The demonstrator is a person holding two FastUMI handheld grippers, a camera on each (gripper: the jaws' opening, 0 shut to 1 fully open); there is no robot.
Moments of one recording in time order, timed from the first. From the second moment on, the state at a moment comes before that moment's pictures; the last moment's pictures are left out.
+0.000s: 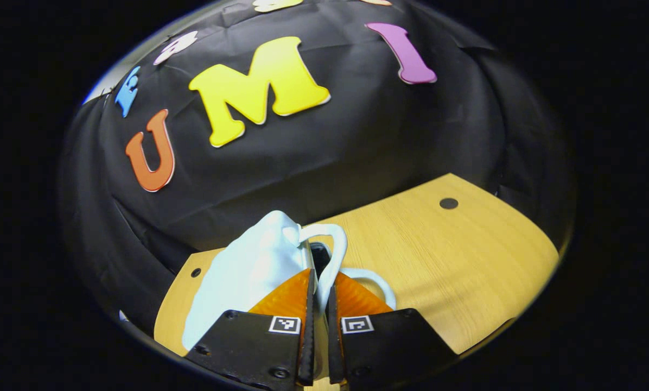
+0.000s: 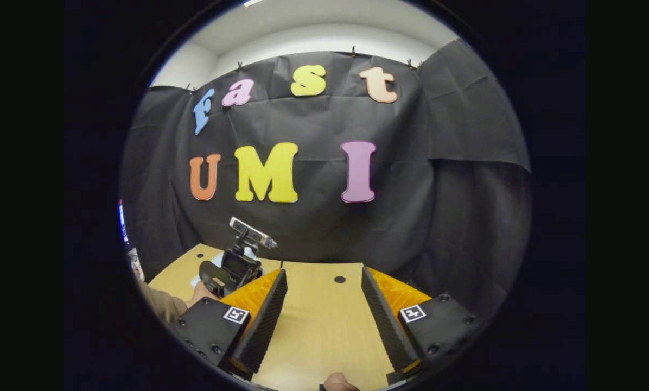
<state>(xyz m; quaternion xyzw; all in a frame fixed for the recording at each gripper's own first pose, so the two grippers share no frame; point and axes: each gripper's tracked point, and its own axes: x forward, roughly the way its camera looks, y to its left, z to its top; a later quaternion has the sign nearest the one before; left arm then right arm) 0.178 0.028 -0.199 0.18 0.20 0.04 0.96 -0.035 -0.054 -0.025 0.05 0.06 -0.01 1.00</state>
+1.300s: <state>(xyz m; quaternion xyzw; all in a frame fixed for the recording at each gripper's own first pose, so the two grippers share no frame) -0.043 0.129 -0.041 0.01 0.07 0.11 0.99 0.010 0.068 -0.004 0.06 0.05 0.03 1.00</state>
